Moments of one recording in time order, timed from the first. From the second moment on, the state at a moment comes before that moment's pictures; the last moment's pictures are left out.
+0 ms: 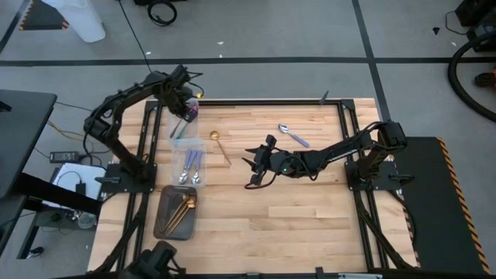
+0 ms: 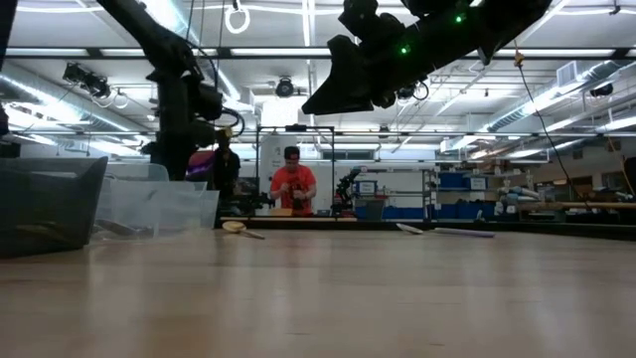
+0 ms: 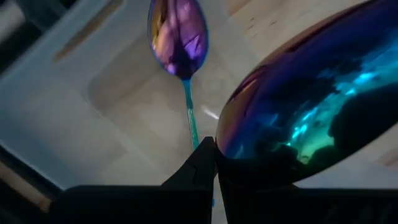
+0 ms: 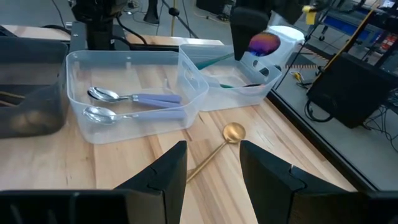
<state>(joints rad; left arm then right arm) 1.03 1.64 1.20 -1.01 0.08 0.10 0.12 1.68 0.91 0.43 0.55 -0.03</state>
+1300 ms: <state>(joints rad) 1.06 1.79 1.33 -1.16 0.01 0.10 0.12 1.68 0.91 0.43 0.53 -0.03</state>
